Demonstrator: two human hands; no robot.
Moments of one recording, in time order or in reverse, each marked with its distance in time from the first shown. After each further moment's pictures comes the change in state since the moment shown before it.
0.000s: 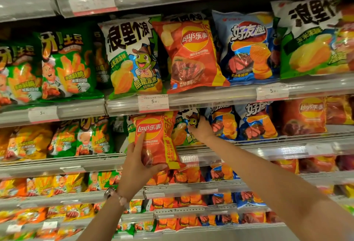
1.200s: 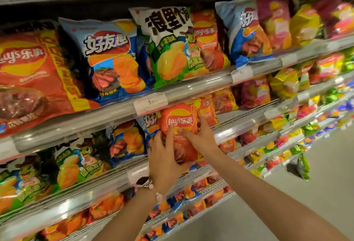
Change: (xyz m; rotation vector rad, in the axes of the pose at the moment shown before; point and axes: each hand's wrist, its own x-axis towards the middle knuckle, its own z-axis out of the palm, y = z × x) left_hand 0.031 0.198 0.281 0.268 -0.229 0.329; right_hand -0.087 0.161 -0.221 0.511 0.432 0.064
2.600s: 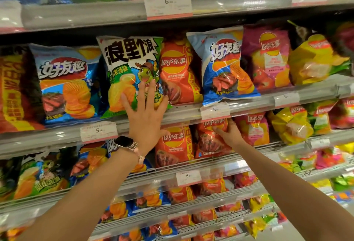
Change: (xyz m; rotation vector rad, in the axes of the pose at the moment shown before) left_hand 0.157 0.136 -0.015 0.921 0.228 -0.027; right_hand 0.225 0.071 -0.196 -0.274 -0.105 -0.074
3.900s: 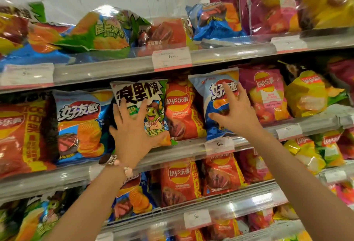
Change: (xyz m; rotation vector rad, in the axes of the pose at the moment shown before) left_hand 0.038 -0.050 -0.029 -0.492 0.095 -0.268; right_hand -0.019 -0.193 -0.076 -0.480 0.193 -0.390
